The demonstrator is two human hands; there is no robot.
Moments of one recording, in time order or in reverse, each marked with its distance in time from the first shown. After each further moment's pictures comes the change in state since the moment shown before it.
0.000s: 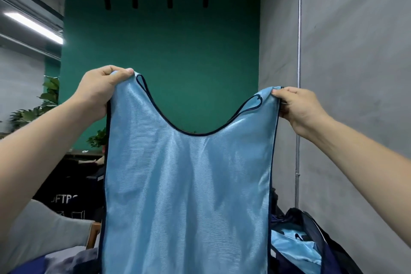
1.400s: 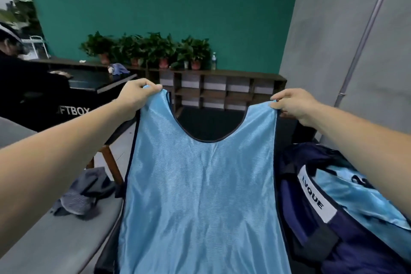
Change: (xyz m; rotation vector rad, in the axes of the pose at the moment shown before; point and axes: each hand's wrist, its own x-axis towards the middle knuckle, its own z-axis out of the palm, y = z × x) left_hand 0.042 -0.470 0.041 0.401 -0.158 -0.406; right_hand 0.061 0.431 0.041 -0.517 -0.185 0.588
